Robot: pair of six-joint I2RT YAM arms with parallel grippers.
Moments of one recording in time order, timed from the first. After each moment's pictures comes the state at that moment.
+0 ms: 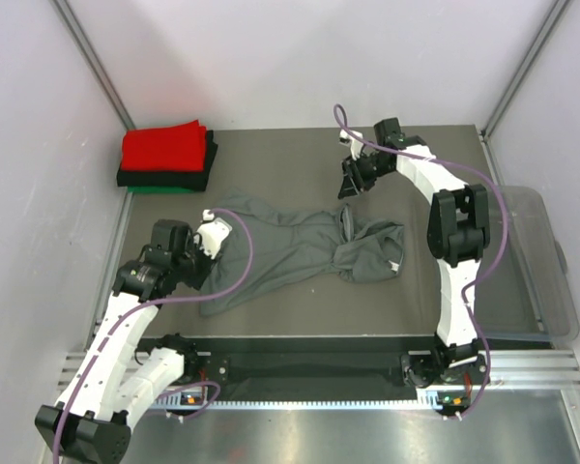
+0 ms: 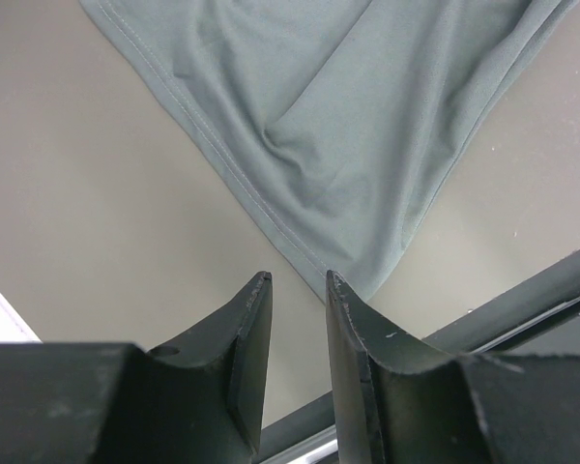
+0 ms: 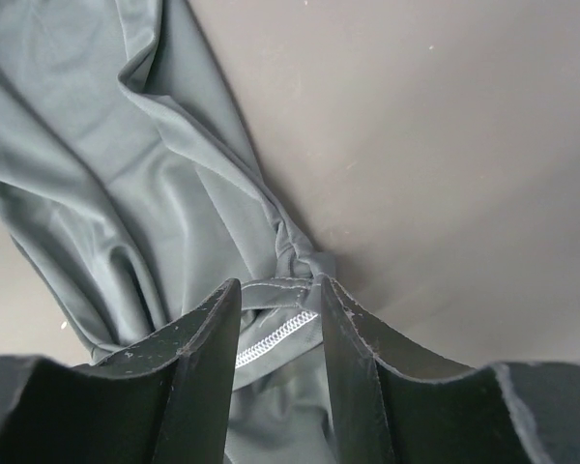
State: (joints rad) left arm -0.24 0.80 0.83 -0.90 0.12 0.40; right arm 0.24 2.19 1.86 -0.76 -0.74 -0.37
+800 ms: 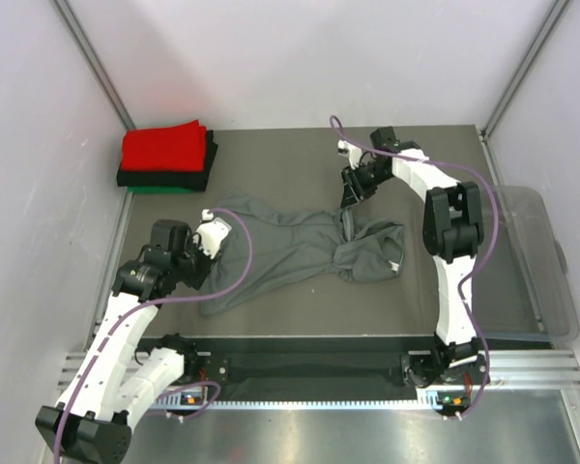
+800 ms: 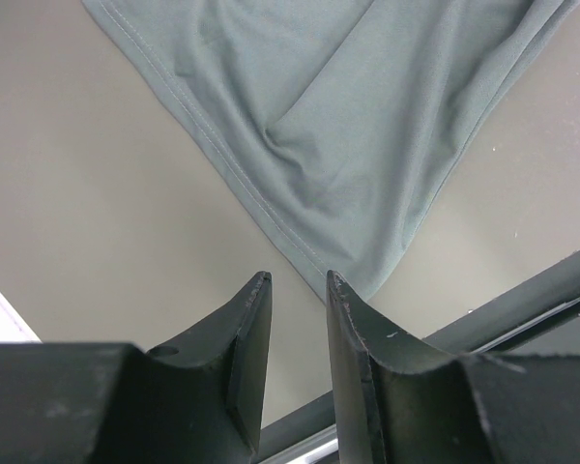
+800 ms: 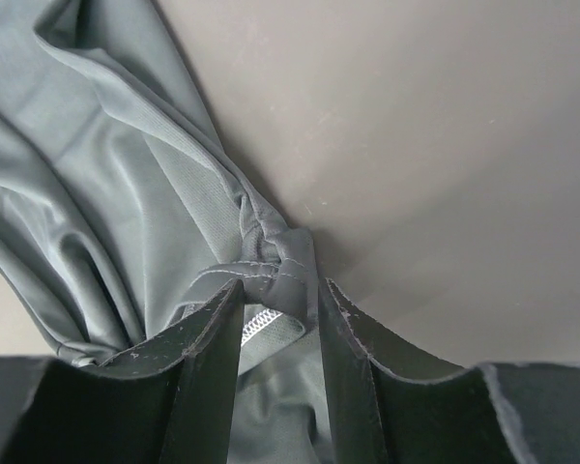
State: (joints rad) left arm -0.24 0.80 0.83 -0.90 0.12 0.40; right arm 0.24 2.25 1.86 -0.79 -0.68 -0.37
